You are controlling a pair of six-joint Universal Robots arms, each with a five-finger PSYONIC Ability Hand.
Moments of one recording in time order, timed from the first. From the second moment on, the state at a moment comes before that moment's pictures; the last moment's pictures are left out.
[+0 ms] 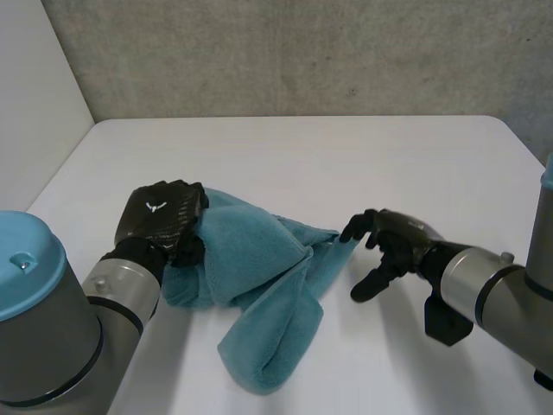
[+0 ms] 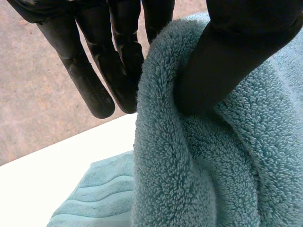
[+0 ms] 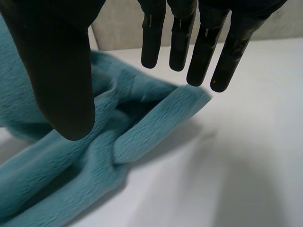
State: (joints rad) left arm 4.11 -1.71 -1.81 3.38 -1.75 3.17; right arm 1.95 -1.36 1.66 0.18 1.29 3.38; left_hand 1.11 1.20 1.19 1.19 0.95; right_hand 0.44 0.49 0.49 0.48 0.31
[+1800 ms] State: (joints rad) left arm 4.19 -1.56 -1.58 3.37 -1.79 3.22; right arm 2.17 -1.15 1.47 0.12 1.37 3.58; left_hand 1.11 1.20 1.20 1.20 0.95; right_hand 0.46 0.52 0.52 0.51 0.34
